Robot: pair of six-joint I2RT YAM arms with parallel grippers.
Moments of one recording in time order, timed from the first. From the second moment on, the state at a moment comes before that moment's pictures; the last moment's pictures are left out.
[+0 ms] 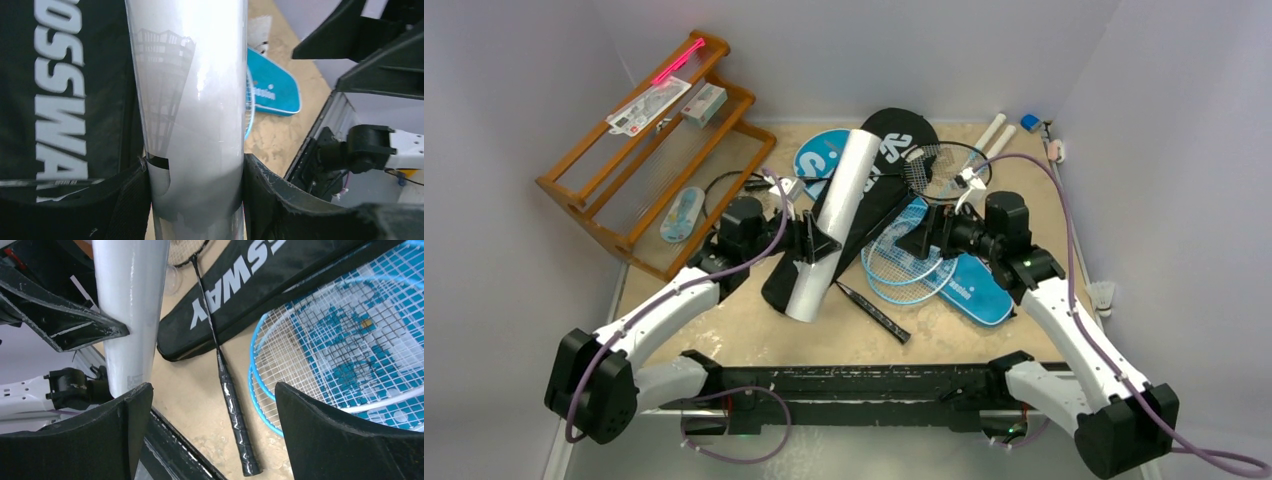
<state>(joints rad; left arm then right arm) -0.49 1.15 0.71 0.07 0.46 -0.43 0.32 0.99 0.80 -0.33 -0.52 0.46</state>
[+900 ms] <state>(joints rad) -0.63 1.42 0.95 -0.16 0.37 0.61 0.32 0.78 0.89 -0.54 -0.31 0.51</state>
